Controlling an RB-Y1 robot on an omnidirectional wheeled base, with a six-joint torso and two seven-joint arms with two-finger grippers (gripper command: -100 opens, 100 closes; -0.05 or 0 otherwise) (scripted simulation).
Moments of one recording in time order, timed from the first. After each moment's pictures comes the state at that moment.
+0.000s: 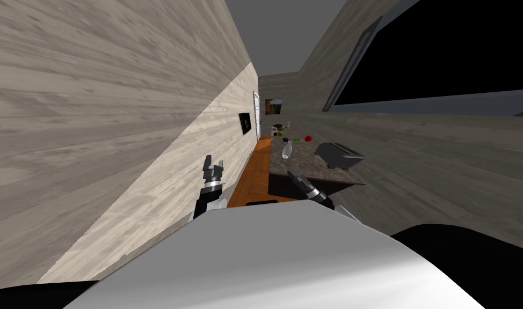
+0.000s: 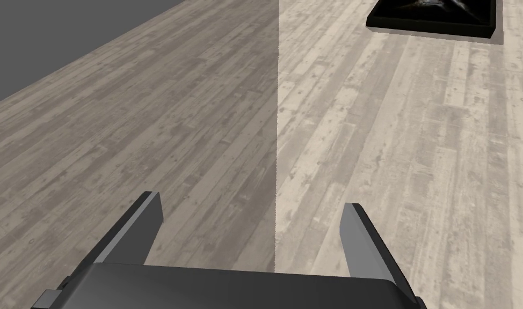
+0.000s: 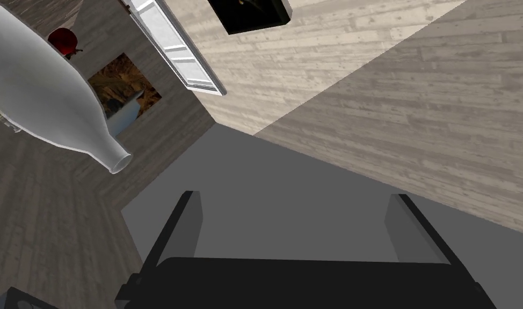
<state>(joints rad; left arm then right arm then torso) 0.54 -0.01 -0.03 -2.21 0.04 -0.35 0.03 0.76 -0.51 0.03 -2.12 0.33 -0.55 0.31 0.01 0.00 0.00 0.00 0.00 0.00</state>
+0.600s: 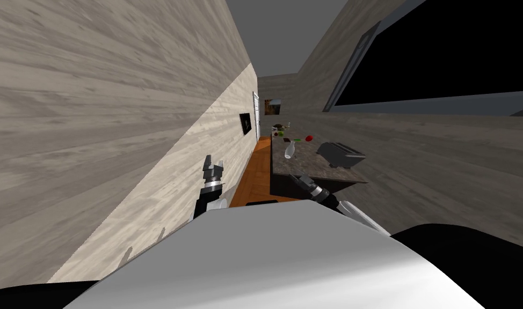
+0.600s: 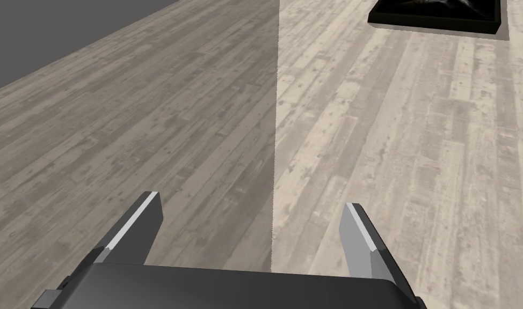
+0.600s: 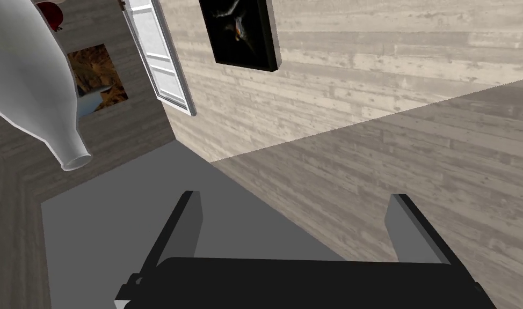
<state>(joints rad) 0.54 -0.01 -0.03 -2.21 0.04 -0.35 0.03 0.72 -0.59 -0.06 -2.03 0.50 -0.58 0.36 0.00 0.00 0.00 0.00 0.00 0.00</state>
